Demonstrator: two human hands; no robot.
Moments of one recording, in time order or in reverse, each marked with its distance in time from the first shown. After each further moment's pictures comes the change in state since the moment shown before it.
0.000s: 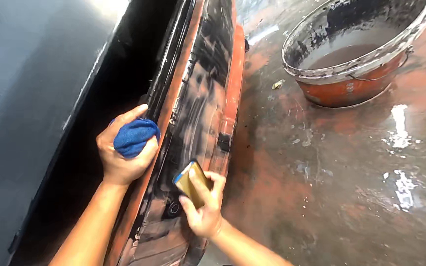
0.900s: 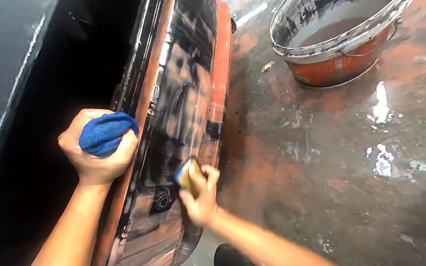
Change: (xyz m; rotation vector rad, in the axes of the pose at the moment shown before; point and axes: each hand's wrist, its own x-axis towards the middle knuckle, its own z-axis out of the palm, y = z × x) left_hand -0.007 0.000 -0.001 0.093 0.030 0.038; right_hand -0.035 0.021 -0.008 -0.009 -0.035 0.109
